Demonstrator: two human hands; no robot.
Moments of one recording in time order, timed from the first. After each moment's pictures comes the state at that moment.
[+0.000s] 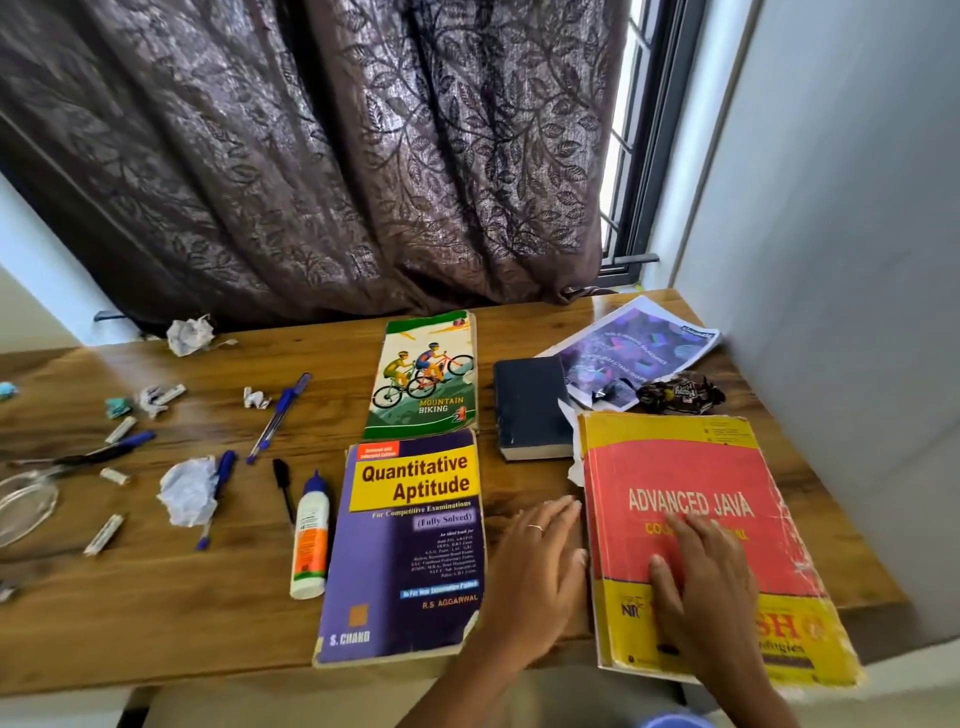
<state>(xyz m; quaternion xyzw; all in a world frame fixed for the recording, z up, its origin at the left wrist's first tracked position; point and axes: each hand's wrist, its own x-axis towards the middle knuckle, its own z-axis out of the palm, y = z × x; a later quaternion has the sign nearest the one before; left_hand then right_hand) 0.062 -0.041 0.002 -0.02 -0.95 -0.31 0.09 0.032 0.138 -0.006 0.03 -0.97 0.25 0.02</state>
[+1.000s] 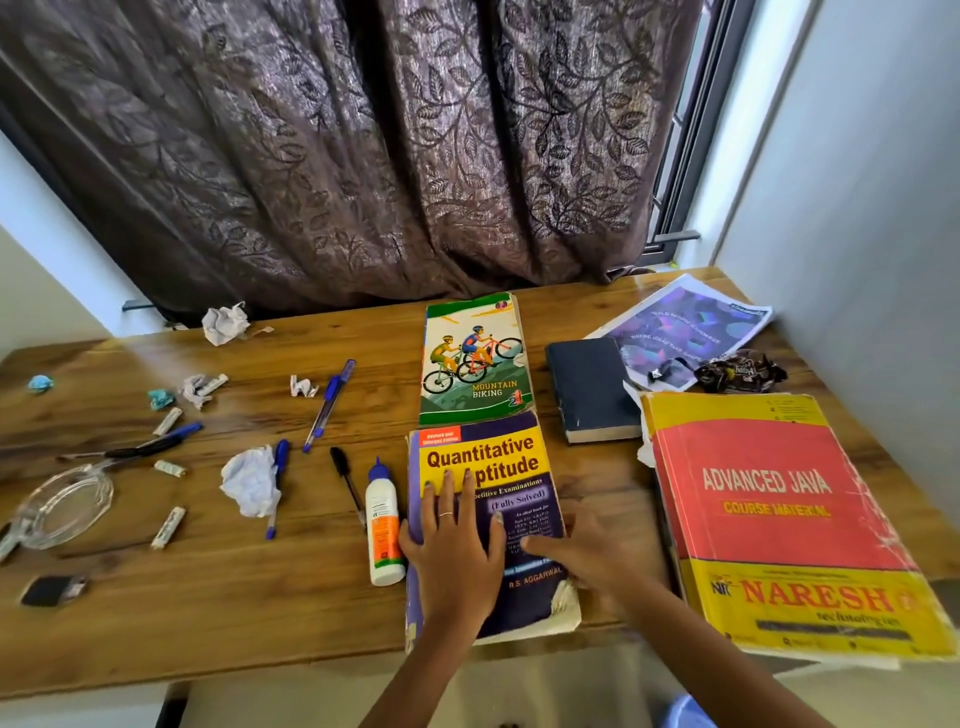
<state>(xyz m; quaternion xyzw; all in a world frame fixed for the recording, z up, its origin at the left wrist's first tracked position) 0.088 -0.176 -0.025 0.21 -0.97 -0.14 0.04 0.035 -0.038 -0.005 -0.06 -0.74 0.56 -0.37</state>
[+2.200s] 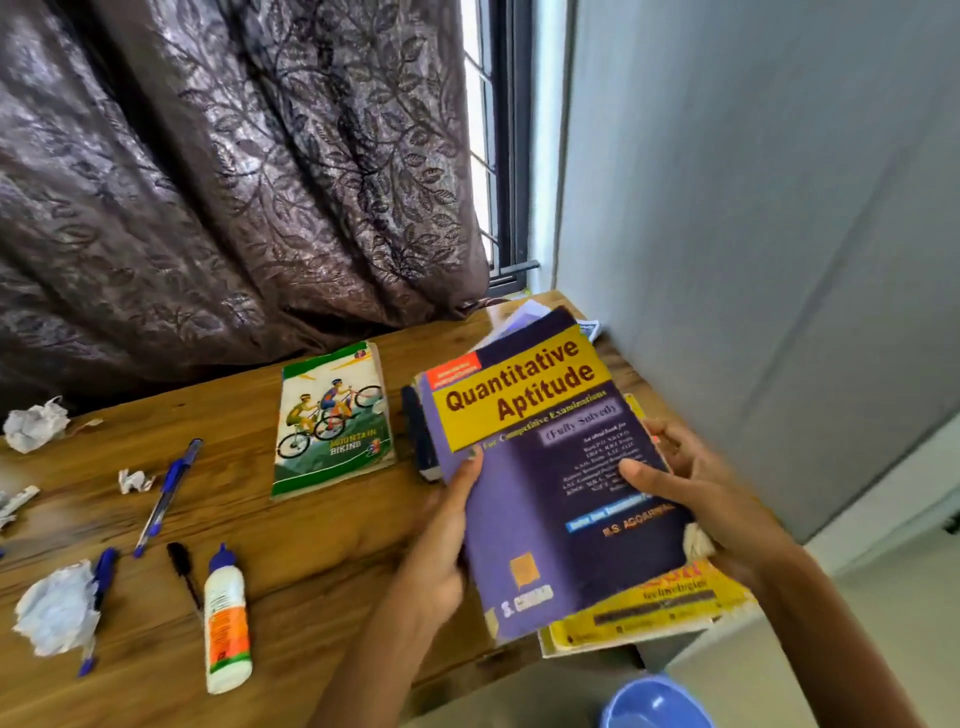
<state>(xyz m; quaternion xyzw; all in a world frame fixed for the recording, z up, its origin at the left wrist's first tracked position) 0.038 -0.039 0.095 0.19 -0.46 -0.86 -0.12 0.020 0.179 0.108 0.03 -0.63 0.77 -0.12</state>
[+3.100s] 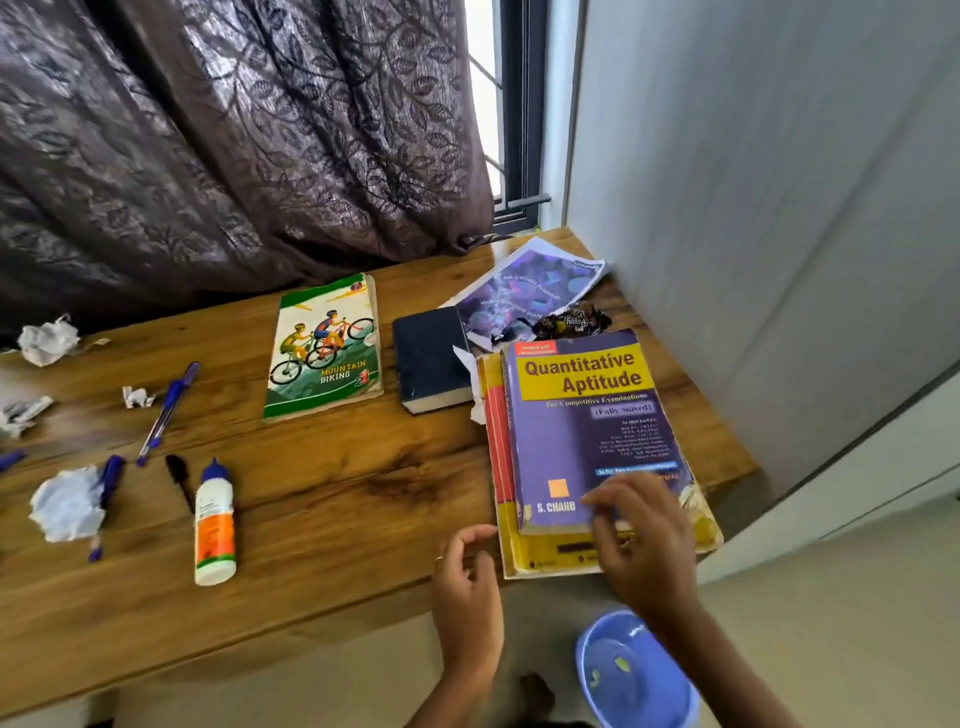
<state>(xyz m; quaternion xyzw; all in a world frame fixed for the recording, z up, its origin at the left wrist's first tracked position) 0.117 0.023 -0.027 0.27 -0.75 -0.59 0.13 0.069 0.178 0.011 0.17 -0.86 0.39 0.27</state>
